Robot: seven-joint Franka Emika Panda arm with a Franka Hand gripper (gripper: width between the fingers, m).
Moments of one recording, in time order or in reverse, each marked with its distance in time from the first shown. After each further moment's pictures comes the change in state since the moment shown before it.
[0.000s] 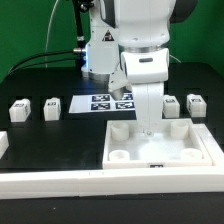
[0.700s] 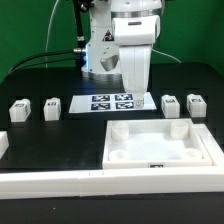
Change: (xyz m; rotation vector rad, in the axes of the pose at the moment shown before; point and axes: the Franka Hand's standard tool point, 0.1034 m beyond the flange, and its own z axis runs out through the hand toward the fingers) arm -0.012 -0.019 -0.043 -0.073 -0.015 0.093
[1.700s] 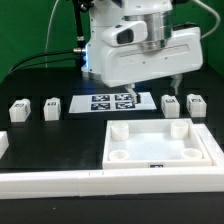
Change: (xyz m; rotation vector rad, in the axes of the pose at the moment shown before) arm 0.033 -0.032 0.009 0.008 0.060 1.162
